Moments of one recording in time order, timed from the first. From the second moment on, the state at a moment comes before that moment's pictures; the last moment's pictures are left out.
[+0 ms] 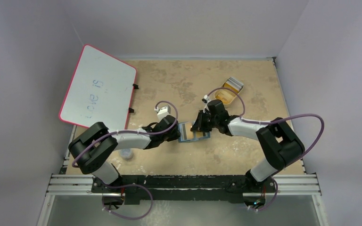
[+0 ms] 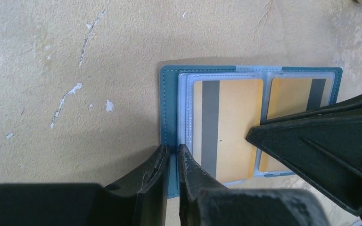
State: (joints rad) left arm -0.88 1.58 0.66 0.12 -0.26 -1.01; right arm 0.56 1.58 0.70 0.09 -0.31 0.68
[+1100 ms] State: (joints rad) left arm -0.75 1.49 0.53 0.23 -0.05 -1.08; right arm 0.57 1.57 0.69 0.03 -0.27 0.61
